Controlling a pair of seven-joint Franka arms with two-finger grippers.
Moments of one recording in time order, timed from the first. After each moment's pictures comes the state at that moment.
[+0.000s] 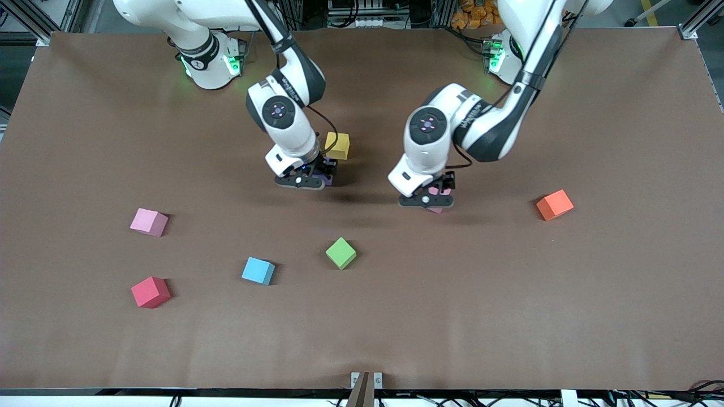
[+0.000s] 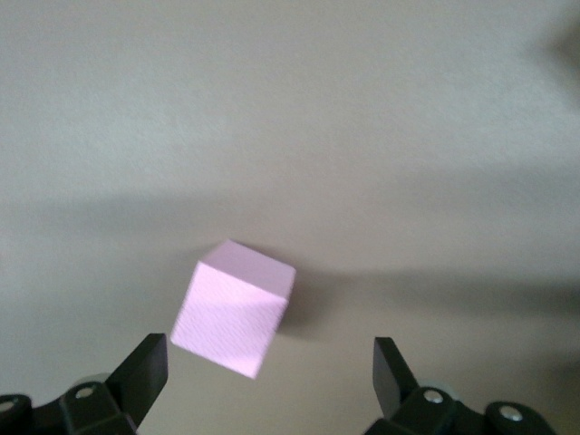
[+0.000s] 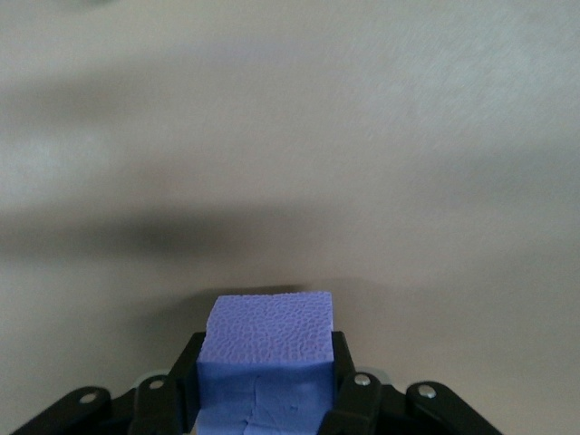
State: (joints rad) left arm -0.57 0.42 -0.09 -1.85 0.12 2.21 -0.64; right arm 0.82 0.37 -0.08 -2.12 0.22 2.50 0.71
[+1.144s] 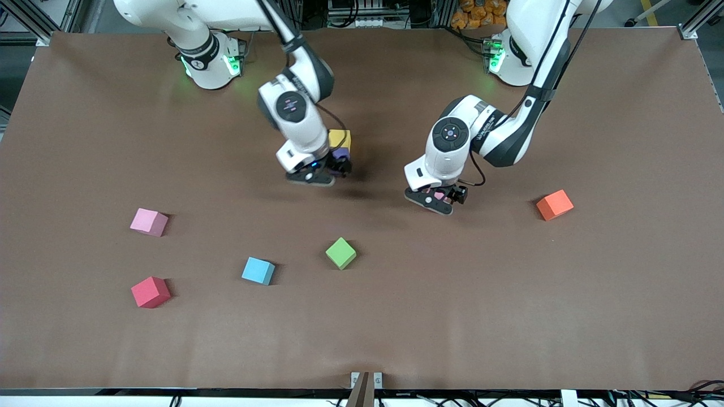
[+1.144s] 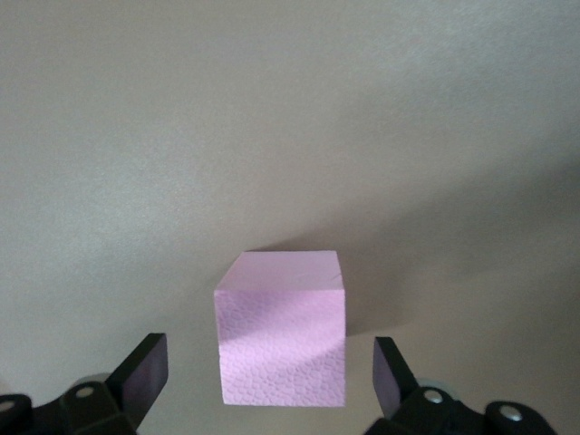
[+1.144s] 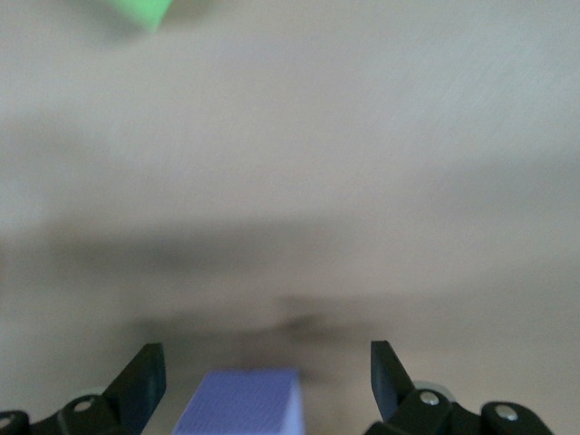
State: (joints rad) left arm -0.52 0.42 -0.09 -2.01 0.14 2.36 -0.23; right arm 0.77 0.38 -0.08 -2.11 0.21 2.57 0.69
